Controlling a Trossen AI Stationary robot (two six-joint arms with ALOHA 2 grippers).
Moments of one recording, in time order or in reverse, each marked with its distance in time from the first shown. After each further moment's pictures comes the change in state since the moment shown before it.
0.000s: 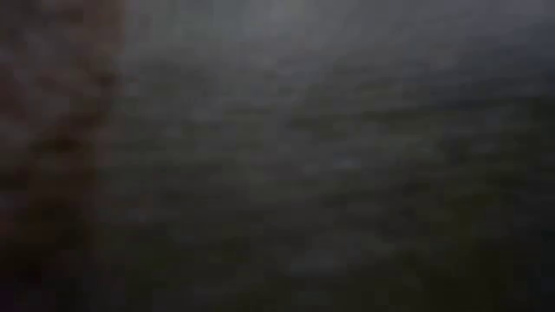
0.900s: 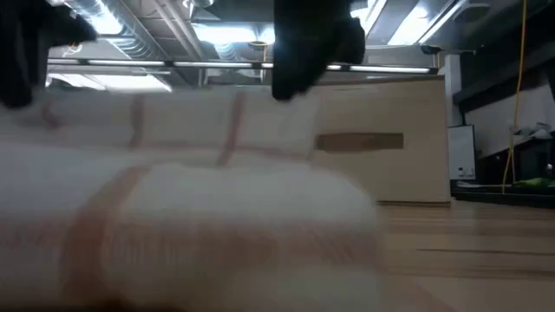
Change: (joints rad) left arm 0.200 -0.045 -0.099 -0.393 -0.186 0.095; right arm -0.156 -0.002 -0.149 -0.123 0.084 -0.125
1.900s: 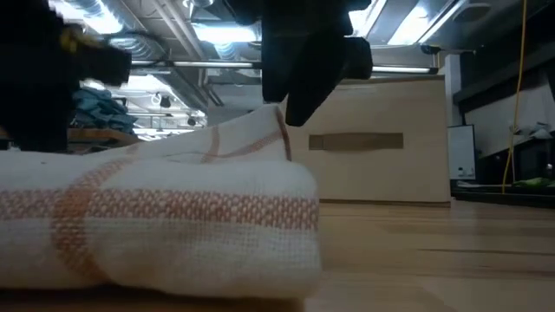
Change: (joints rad) left arm 0.127 -0.064 -0.312 0.077 -0.007 -0.516; right arm -0.033 0.000 -0.045 0.042 -0.070 0.091
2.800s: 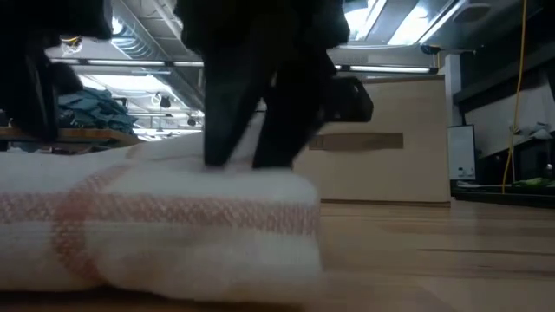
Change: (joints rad) left arm -0.071 -0.252 -0.118 0.249 0.009 0.439; right arm 0.003 0.108 0.033 0.128 -0.074 0.213
